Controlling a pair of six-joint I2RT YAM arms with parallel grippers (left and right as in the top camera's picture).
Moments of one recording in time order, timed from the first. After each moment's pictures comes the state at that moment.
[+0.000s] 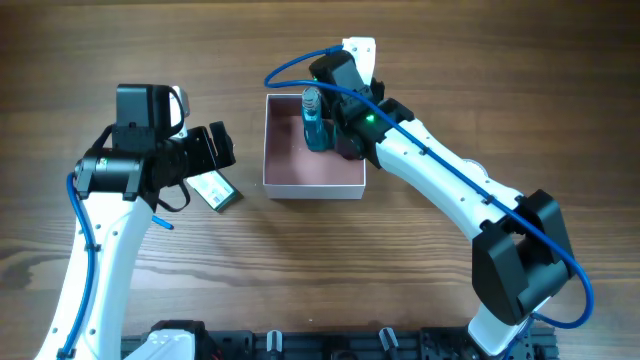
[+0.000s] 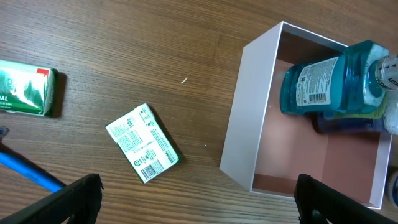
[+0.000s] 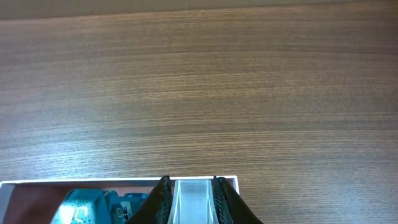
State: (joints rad) left arm -0.05 1.29 1.17 -0.93 0.10 -0.33; right arm 0.61 1.87 1.44 -0.39 0.47 0.47
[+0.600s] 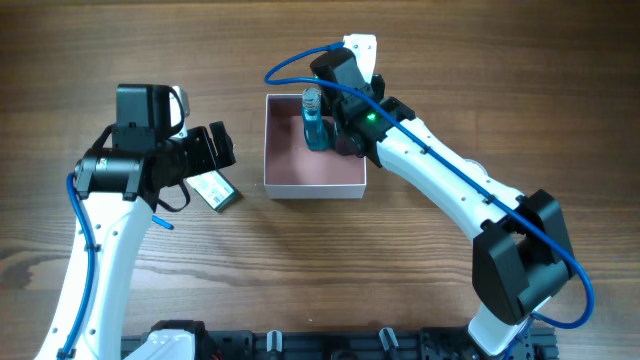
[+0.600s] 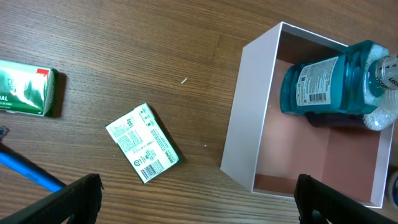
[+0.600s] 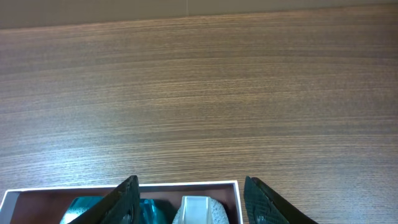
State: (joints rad) left arm -0.05 1.29 1.17 -0.93 0.10 -0.33; right arm 0.60 1.87 1.45 -0.38 0.47 0.47
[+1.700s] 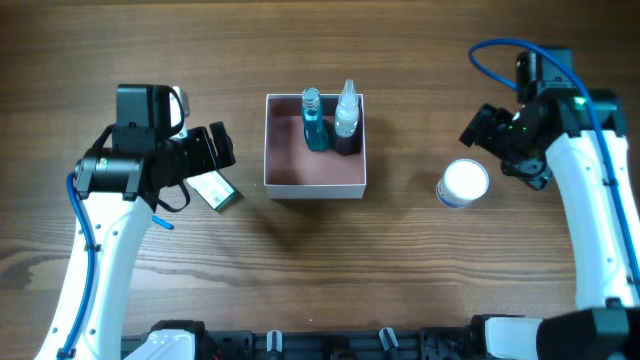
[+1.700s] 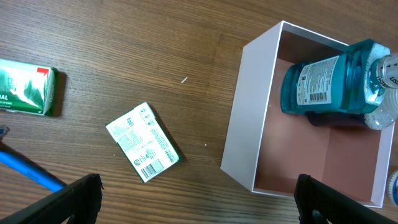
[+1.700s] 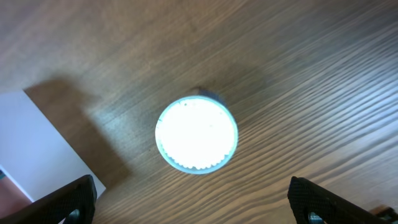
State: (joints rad) left arm -0.05 1.29 1.17 -0.94 0.10 -0.33; right arm -0.01 1.52 1.42 -1.28 0.06 0.59
